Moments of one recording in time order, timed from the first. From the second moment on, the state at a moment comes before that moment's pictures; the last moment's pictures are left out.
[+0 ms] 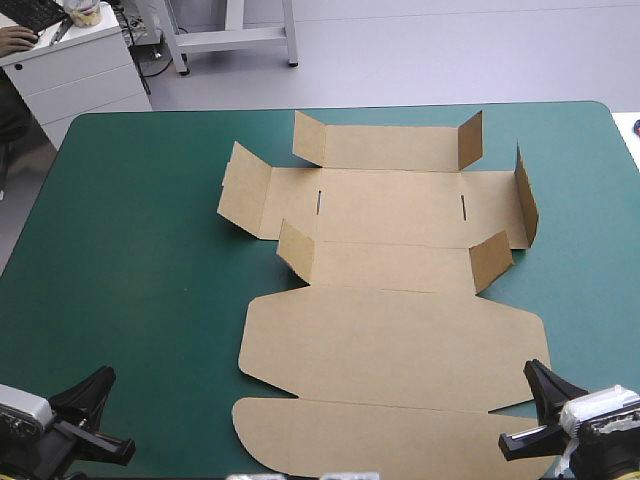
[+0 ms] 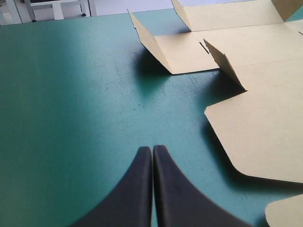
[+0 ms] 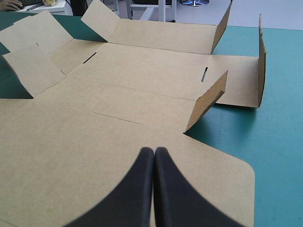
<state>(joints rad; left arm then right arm) -0.45 -0.02 -0.44 0.13 0.85 -0.22 0.03 0.00 -0.41 0.36 0.77 -0.30</state>
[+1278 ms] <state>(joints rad) -0.45 -0.02 -0.44 0.13 0.85 -0.22 0.03 0.09 -0.44 0.36 0.78 -0.22</state>
